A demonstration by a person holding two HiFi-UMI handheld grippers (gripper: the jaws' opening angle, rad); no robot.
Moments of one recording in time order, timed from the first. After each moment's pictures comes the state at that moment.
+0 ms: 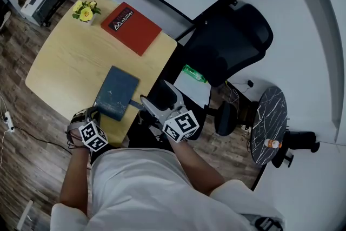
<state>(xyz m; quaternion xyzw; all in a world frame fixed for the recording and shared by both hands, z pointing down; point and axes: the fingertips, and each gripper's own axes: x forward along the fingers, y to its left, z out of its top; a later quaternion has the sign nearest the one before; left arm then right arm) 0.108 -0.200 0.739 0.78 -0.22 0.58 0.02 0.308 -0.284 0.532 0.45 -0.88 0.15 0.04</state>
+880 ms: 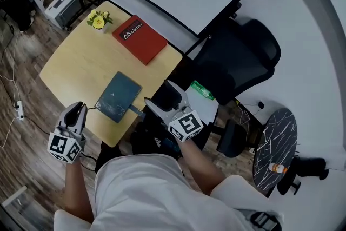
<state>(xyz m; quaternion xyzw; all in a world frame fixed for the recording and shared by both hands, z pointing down) 0.092 -0.228 0.505 0.85 -0.50 0.07 0.16 0.335 -0.292 0.492 0.35 -0.93 0.08 0.02</state>
